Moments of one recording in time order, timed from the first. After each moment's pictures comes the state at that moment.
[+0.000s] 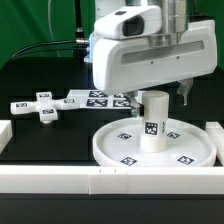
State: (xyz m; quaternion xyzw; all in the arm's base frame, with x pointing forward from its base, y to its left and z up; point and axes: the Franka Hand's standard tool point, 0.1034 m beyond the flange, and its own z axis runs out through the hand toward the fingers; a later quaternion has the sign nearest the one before) arm 0.567 0.046 0.071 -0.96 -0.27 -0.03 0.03
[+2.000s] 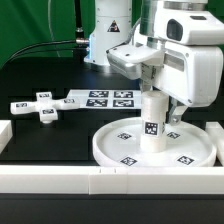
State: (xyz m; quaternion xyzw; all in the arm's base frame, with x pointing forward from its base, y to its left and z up) arm 0.568 0.044 0.064 -0.57 -0.82 0.01 -0.04
